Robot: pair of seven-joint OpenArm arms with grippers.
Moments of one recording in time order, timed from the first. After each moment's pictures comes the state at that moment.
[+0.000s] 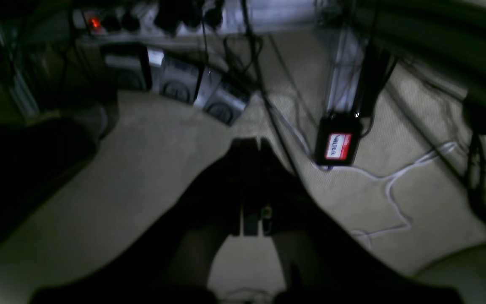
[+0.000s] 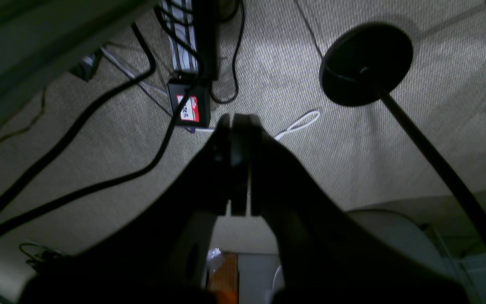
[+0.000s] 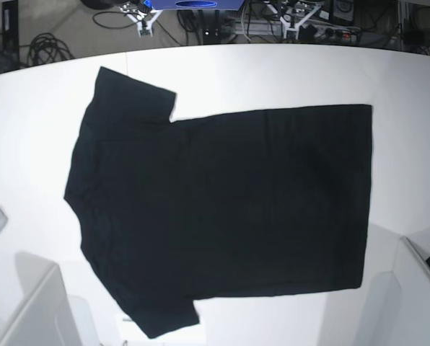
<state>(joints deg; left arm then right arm) 7.0 -3.3 1.4 6.2 -0.4 0.7 -1.4 -3.6 0.1 -0.6 1.4 -2.0 0.9 0.9</state>
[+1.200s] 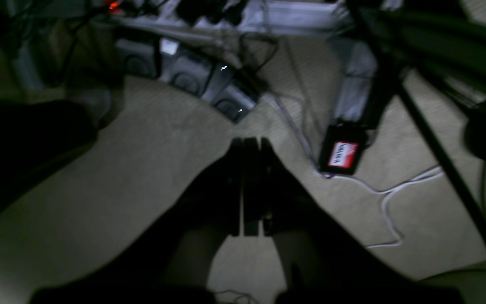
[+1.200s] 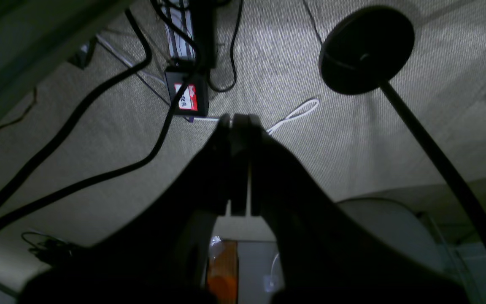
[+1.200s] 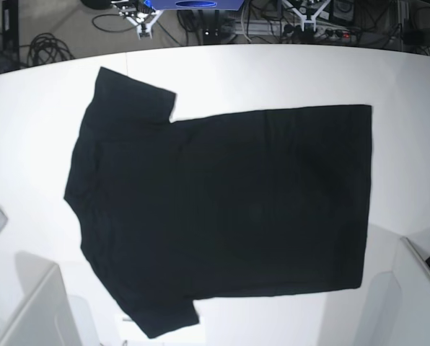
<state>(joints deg) 13.1 -7.3 2.1 13.3 -8.2 0.5 -1.2 -7.2 0.4 -0.5 10.7 -2.0 0.9 -8.8</state>
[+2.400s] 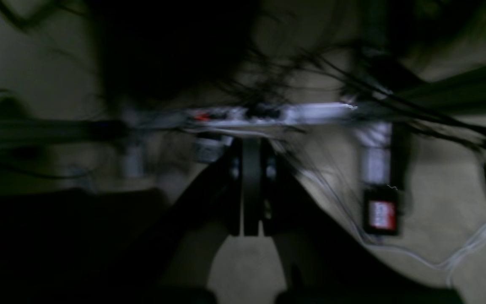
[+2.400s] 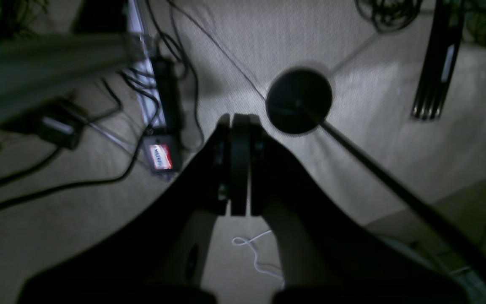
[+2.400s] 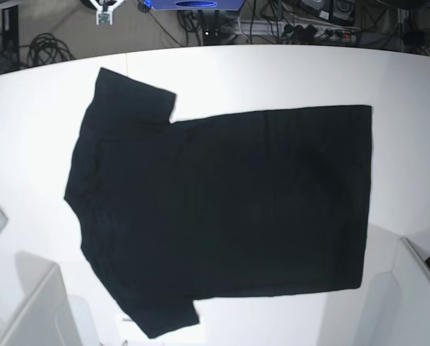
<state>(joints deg) 62.4 -14.2 -9.9 80.1 -8.6 0.4 -11.5 -45.5 0.4 9.5 79.4 -2.0 0.4 -17.5</state>
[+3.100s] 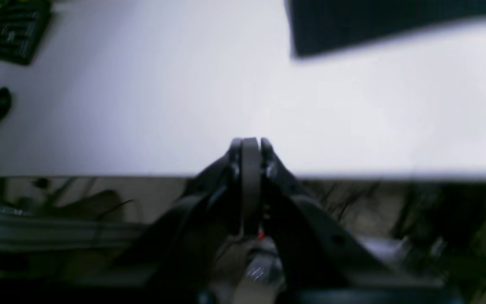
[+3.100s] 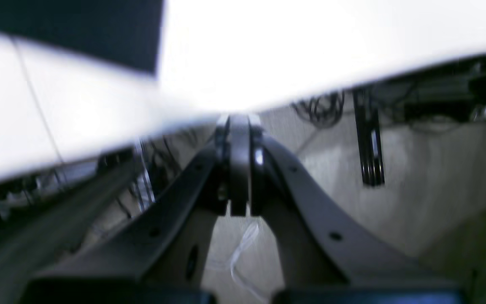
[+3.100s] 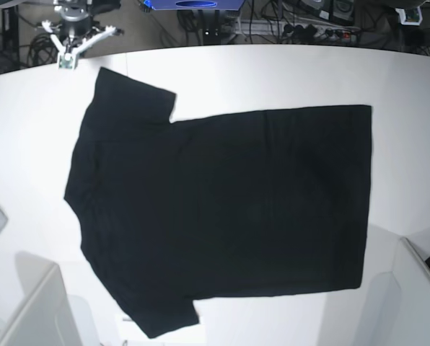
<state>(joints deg) 70.5 -11.8 -27.1 110.6 -16.7 0.3 -11.4 -45.3 -1.6 15.8 110.0 -1.8 0.6 -30.0</state>
